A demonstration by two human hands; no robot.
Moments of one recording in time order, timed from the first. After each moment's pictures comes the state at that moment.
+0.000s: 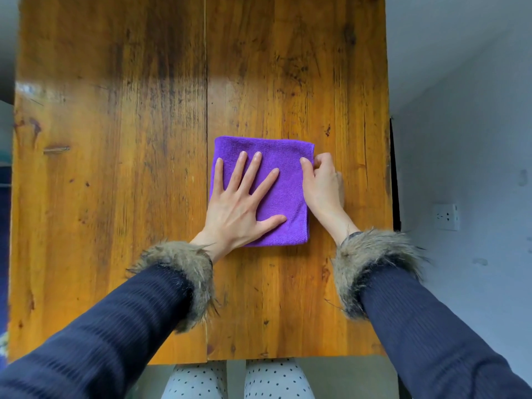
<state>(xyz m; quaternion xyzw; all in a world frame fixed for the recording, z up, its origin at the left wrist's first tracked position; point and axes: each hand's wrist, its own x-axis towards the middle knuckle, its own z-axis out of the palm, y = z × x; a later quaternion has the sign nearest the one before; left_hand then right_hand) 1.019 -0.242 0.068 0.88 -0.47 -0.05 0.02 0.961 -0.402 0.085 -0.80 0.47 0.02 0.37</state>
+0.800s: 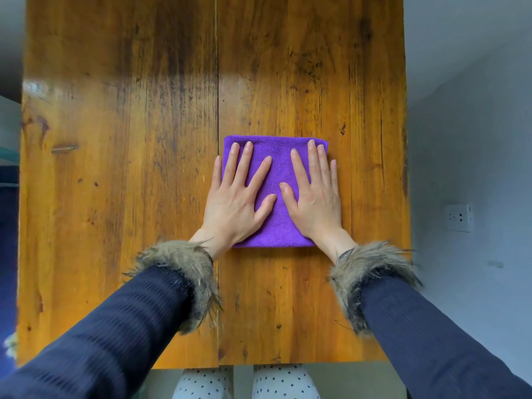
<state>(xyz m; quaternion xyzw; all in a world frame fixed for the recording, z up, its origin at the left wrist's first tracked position) 1.037 -0.228 0.060 0.90 -0.42 -0.07 0.07 0.948 -0.371 0.046 -0.96 0.21 -0.03 0.15</state>
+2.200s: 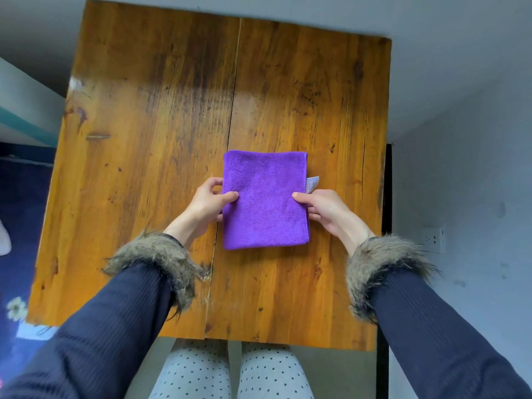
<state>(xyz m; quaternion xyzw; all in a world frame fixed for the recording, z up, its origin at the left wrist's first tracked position) 1.043 -0.204 0.115 0.73 0.14 -0.42 0.52 0.948 -0.404 0.125 -0.55 0.48 0.20 0.65</state>
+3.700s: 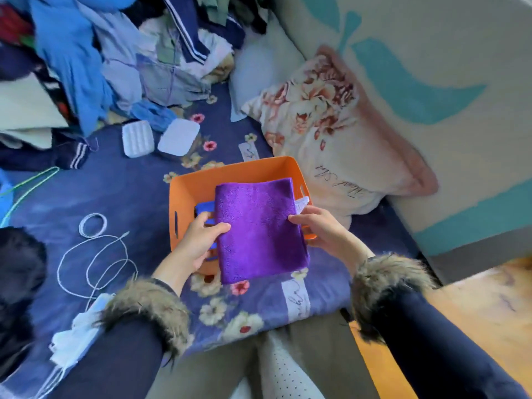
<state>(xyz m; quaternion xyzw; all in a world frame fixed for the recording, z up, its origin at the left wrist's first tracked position) 0.898 0.485 0.250 0.54 0.49 0.05 0.69 1.067 0.324 0.251 -0.71 -0.04 0.51 0.48</state>
